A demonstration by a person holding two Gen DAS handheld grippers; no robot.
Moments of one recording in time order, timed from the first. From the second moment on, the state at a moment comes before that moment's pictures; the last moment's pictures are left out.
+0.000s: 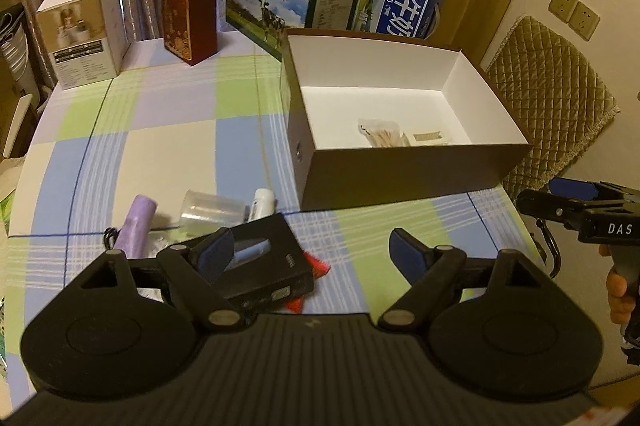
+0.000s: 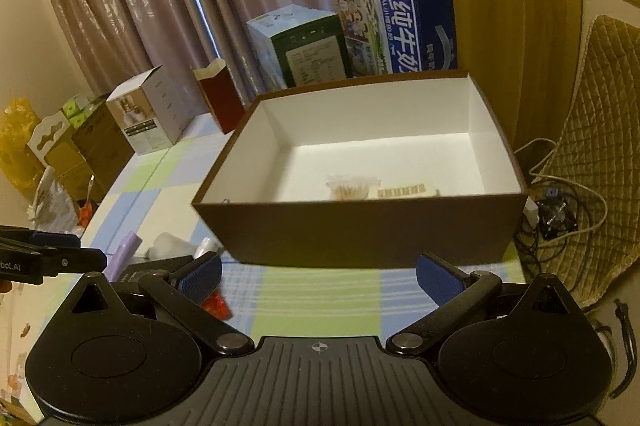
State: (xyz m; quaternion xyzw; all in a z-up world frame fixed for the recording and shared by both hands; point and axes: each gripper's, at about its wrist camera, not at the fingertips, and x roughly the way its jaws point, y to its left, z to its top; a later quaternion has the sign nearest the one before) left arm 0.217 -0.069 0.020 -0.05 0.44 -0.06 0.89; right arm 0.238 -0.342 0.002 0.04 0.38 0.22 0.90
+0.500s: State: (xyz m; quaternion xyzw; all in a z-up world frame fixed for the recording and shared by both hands) left arm 0.171 -0.028 0.017 -0.06 0.43 -0.05 0.90; right arm 0.197 -0.299 -0.014 0.05 0.41 0.23 0.88
